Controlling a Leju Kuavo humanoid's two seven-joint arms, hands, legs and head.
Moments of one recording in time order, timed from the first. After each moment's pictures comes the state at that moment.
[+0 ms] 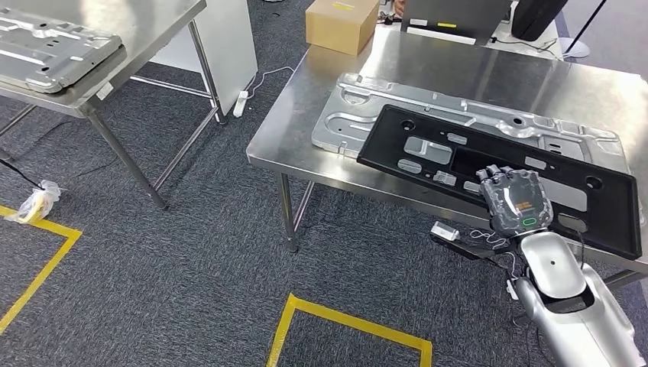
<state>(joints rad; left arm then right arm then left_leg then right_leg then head) 0.00 -0.32 1.41 -0.37 -1.57 -0.15 0.17 -0.45 -0.44 0.41 -1.40 1.49 -0.26 0.10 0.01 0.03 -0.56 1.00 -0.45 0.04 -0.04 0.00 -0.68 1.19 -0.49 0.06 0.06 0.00</state>
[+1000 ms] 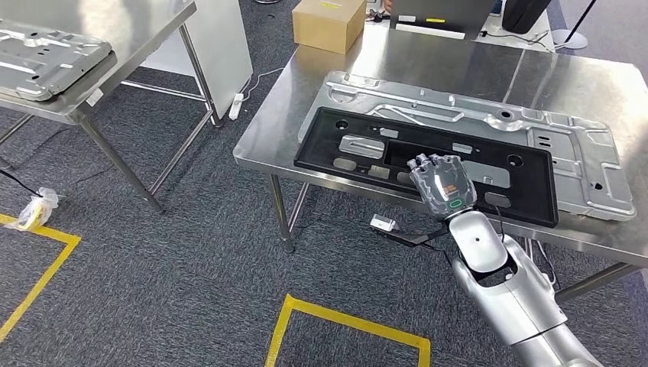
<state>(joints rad) 0.00 -0.31 1.41 -0.36 -1.57 -0.15 0.18 -0.61 -0.25 0.60 -1.24 1.53 -0.24 0.14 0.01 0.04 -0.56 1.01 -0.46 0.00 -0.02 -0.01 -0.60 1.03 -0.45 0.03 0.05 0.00</state>
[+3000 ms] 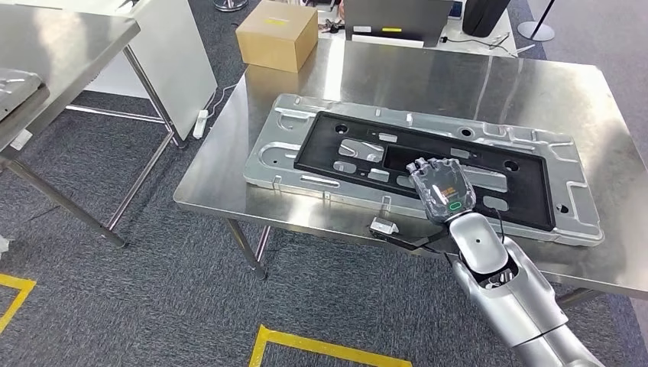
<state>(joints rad) 0.00 -0.31 1.41 -0.35 -1.57 -0.15 0.15 -0.58 -0.27 0.60 -1.27 1.50 -0.22 0.14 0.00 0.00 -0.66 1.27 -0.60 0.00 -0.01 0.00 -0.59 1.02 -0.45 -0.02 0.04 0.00</state>
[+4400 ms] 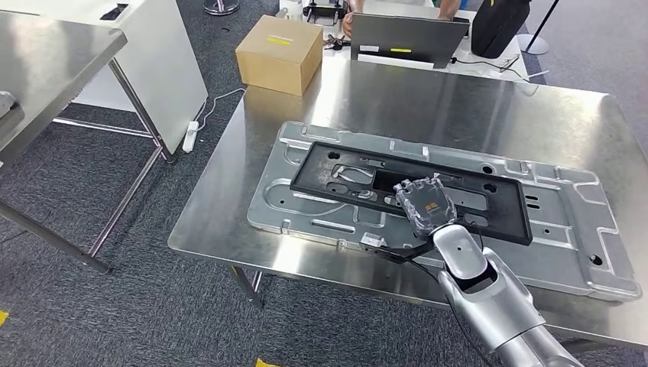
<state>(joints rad) 0.00 -0.31 1.43 -0.35 -1.52 -0.18 0.09 -0.56 -0.23 0.63 -1.11 1.45 -0.22 0.13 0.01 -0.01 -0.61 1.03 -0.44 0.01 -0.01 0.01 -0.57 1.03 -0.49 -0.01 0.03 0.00</state>
